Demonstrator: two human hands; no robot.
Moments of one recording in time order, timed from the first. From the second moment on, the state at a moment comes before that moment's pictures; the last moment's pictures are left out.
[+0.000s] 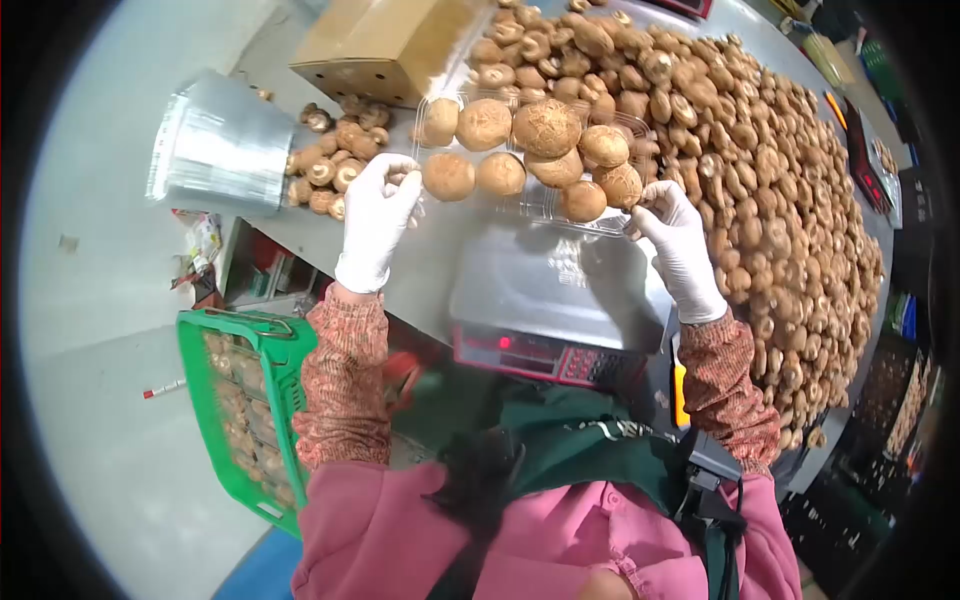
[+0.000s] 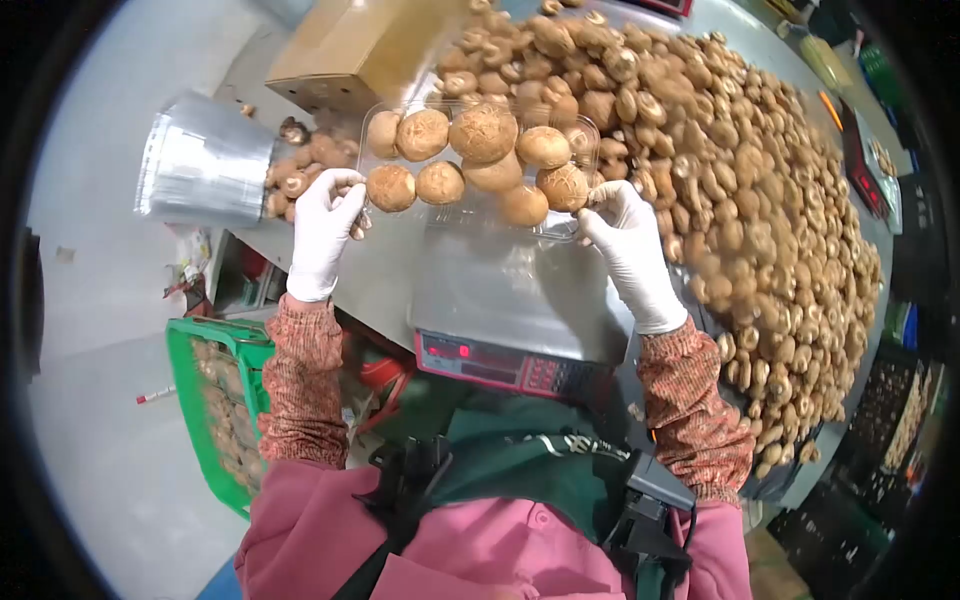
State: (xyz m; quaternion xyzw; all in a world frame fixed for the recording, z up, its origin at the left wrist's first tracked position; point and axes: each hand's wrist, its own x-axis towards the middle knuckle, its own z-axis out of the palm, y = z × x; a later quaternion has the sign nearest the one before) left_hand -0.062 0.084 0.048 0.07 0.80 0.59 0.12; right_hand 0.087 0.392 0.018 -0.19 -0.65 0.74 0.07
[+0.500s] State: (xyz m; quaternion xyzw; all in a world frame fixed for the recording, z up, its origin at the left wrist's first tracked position) left_hand 0.064 0.102 -0.002 0.19 0.92 0.35 0.05; right_hand 0.271 0.410 -0.015 -0.32 -0.71 0.63 0.02
